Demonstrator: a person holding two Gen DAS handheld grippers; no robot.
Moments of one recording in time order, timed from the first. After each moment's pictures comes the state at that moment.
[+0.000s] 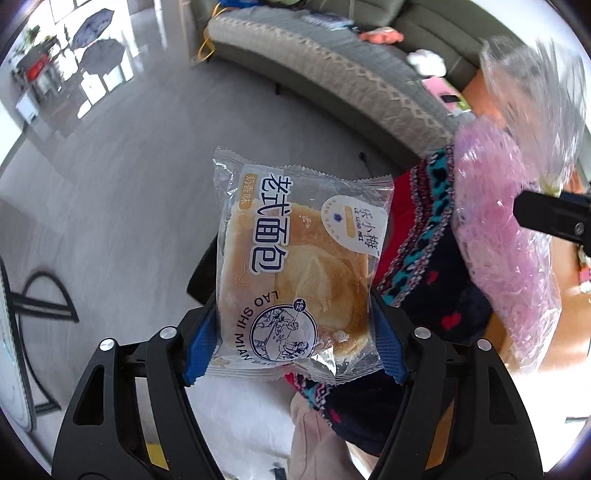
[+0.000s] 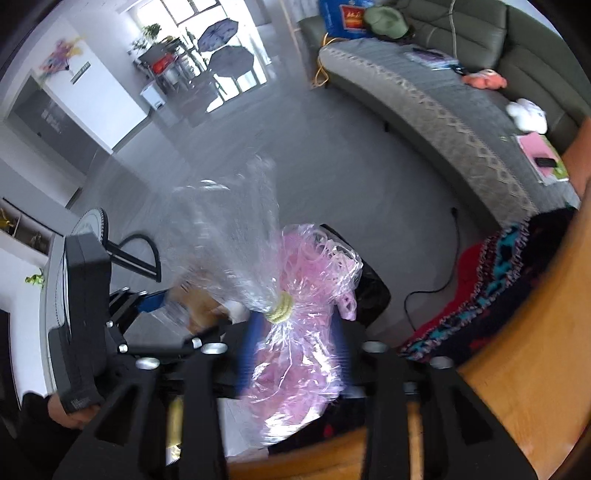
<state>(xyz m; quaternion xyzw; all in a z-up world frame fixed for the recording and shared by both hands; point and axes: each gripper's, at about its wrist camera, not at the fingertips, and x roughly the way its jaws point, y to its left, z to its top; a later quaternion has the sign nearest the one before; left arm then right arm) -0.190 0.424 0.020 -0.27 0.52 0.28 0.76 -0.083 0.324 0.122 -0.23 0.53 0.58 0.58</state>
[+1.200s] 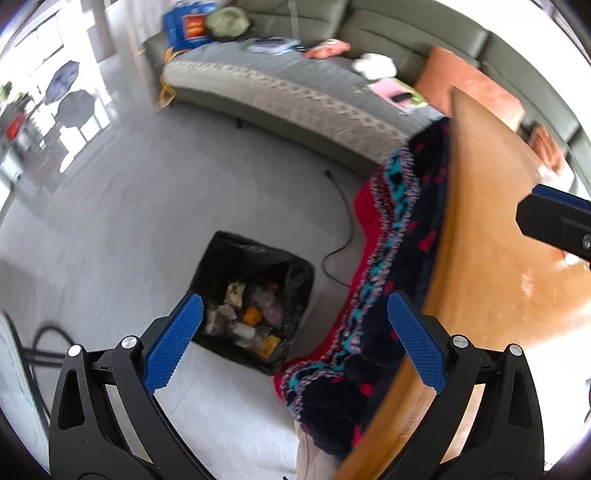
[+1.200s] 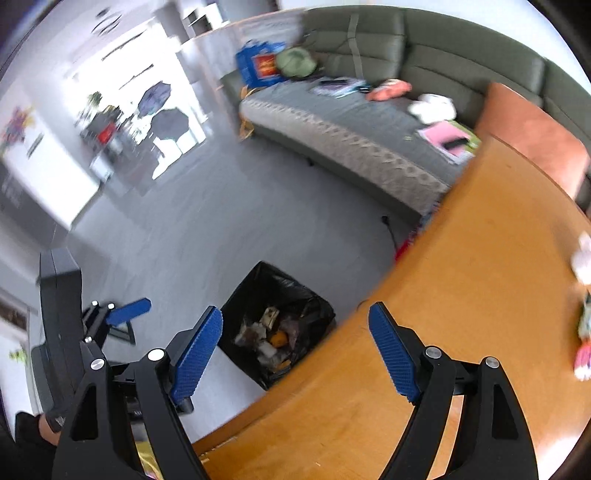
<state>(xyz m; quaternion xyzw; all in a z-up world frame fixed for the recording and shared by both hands) -0.131 0.349 0.074 -0.18 0.51 0.22 0.81 -0.014 0.192 0.161 -0.13 0.51 0.48 0.70</state>
